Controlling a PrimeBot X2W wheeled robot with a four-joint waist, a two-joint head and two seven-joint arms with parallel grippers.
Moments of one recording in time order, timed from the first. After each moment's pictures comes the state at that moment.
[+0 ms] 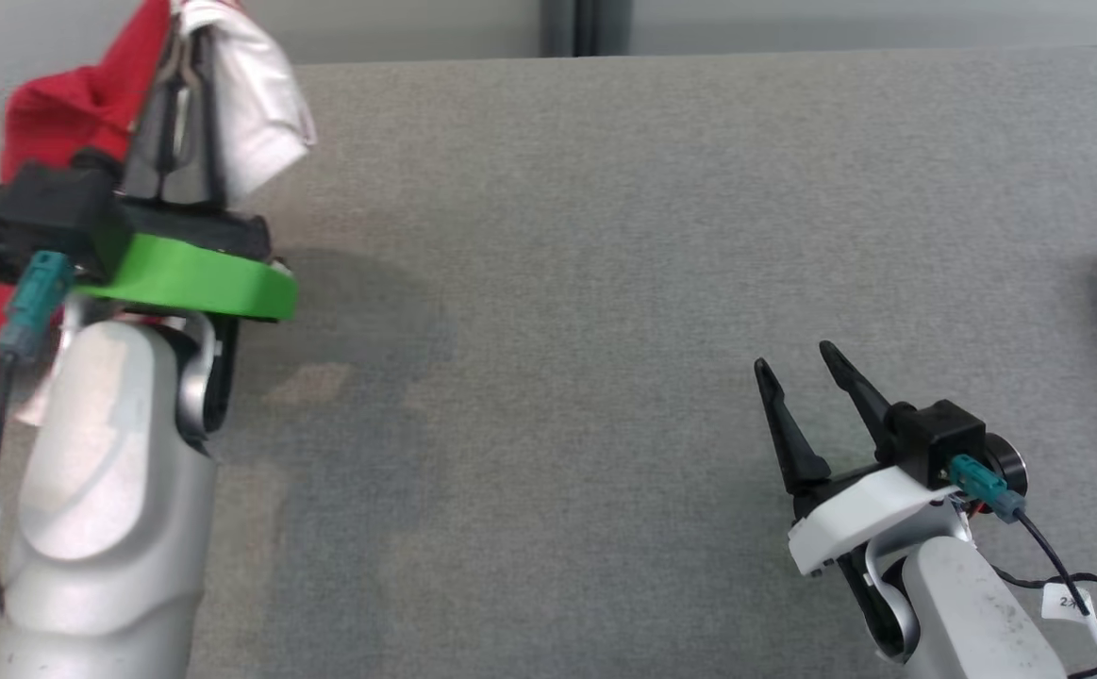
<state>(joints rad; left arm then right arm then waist) -0.66 0.19 -0.17 0.29 -0.23 -0.13 -0.26 -0.27 -0.05 0.14 0.35 0.17 0.13 -0.26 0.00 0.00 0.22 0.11</state>
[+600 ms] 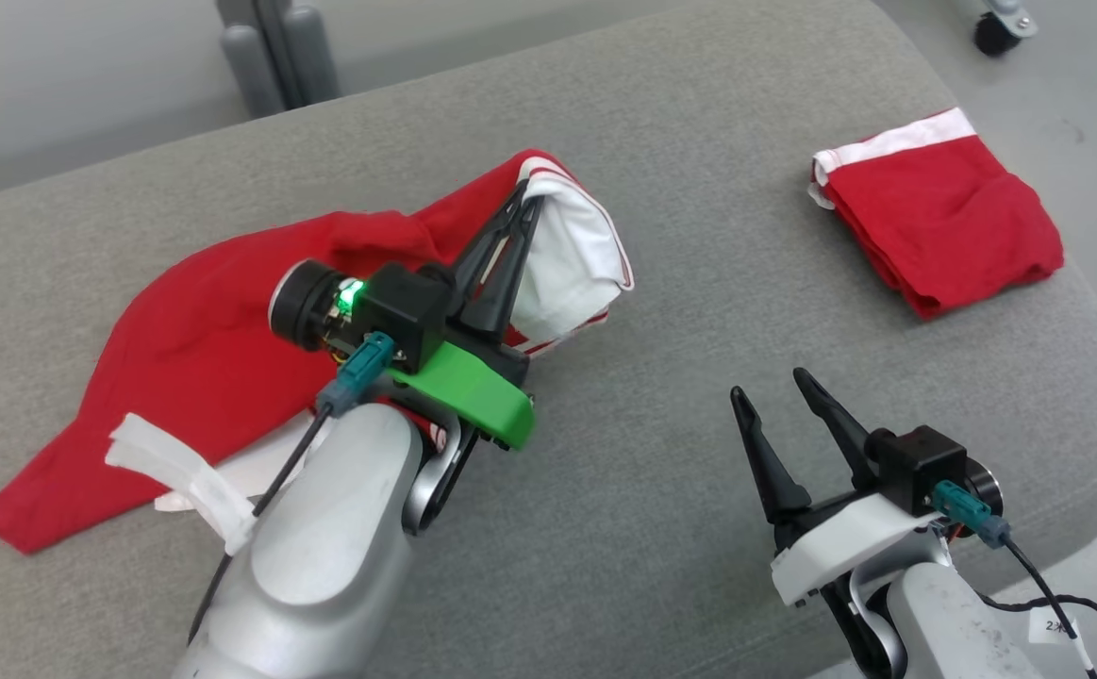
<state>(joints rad) -0.62 0.06 -0.54 0.39 -0.31 -0.13 -0.26 -0.23 -0.05 0.19 0.32 0.21 0.13 -0.26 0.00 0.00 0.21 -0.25</state>
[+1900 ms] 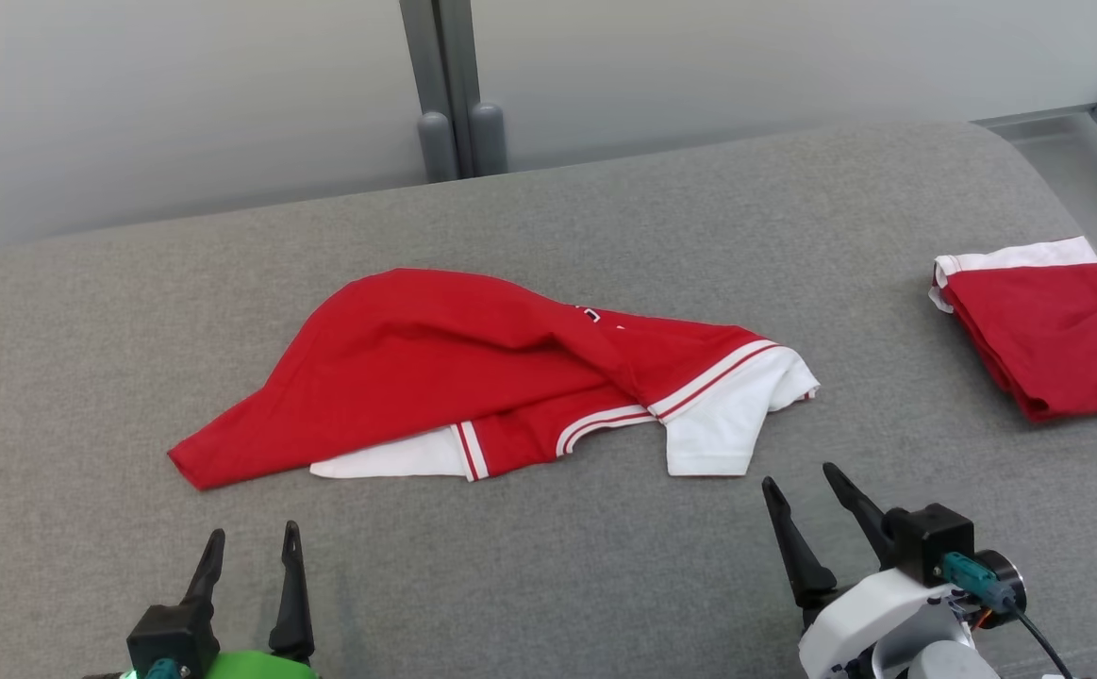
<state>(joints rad) 0.04 0.05 -0.01 0.31 -0.16 -0.10 -0.26 -0.12 -0.05 0.14 0.41 0.19 0.13 -0.26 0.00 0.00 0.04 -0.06</state>
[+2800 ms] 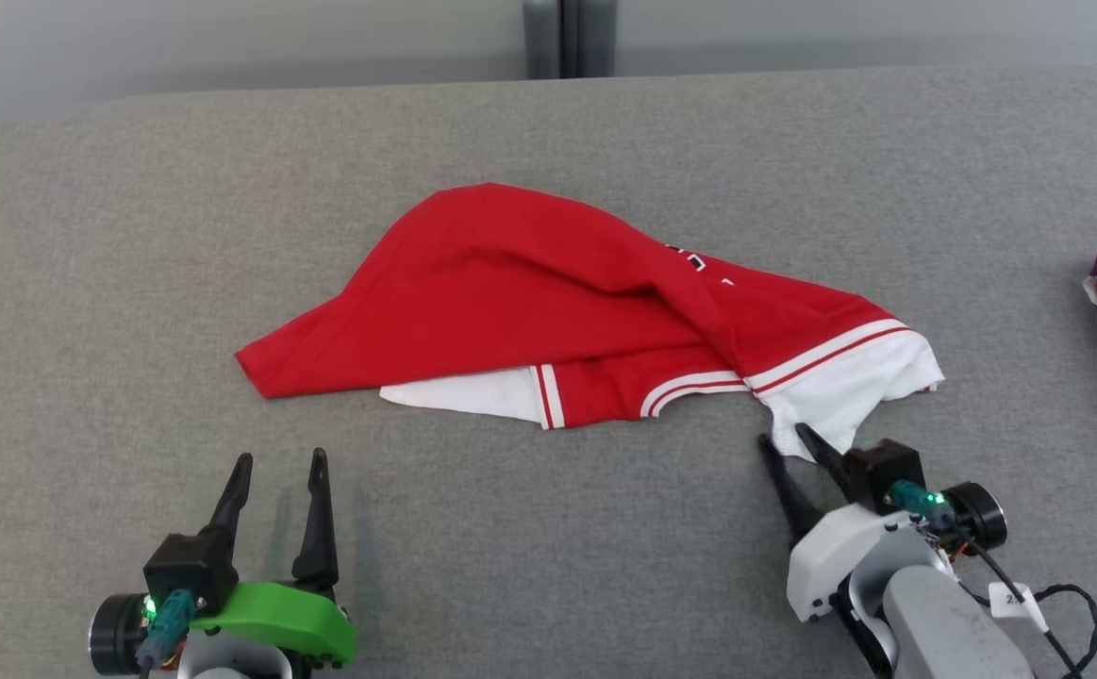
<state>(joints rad) -0.08 0.05 -0.06 0.33 -0.19 -0.12 -0.26 -0.35 -0.05 0.18 0.72 0.06 0.13 -0.27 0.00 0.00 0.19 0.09</state>
